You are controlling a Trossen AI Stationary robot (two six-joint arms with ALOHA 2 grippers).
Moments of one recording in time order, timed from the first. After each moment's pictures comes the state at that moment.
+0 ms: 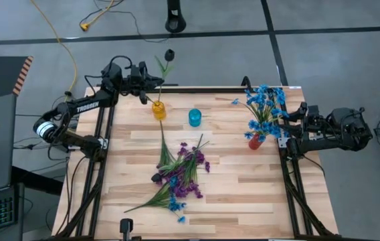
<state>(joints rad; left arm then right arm) 0.97 1.36 0.73 0.73 0.87 -0.07 0.12 0.02 0.76 -0.91 0.34 0.29</state>
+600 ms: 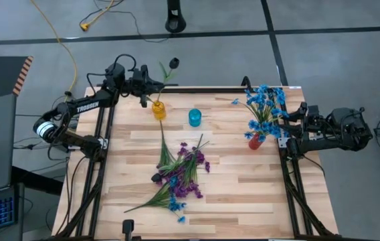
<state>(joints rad) 0.97 1.36 0.73 0.58 0.89 0.08 0.12 0.02 0.76 -0.91 0.34 0.29</state>
